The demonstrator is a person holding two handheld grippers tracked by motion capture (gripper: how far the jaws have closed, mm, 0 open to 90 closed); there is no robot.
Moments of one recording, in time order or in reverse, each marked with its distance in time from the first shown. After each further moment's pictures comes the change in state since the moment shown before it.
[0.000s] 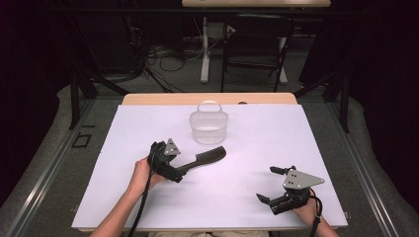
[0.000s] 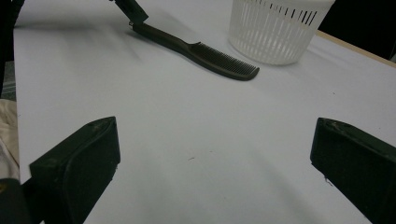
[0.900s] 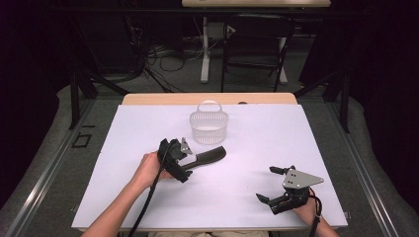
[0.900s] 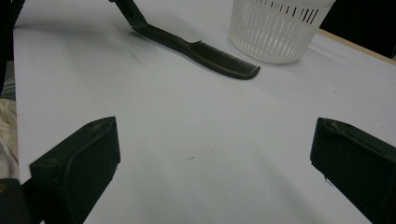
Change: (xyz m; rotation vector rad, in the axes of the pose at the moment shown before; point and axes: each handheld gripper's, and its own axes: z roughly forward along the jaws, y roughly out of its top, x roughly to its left) left arm -0.009 0.032 0.008 0.198 -0.052 0.138; right arm -0.001 0.000 0.002 0.000 0.004 0.001
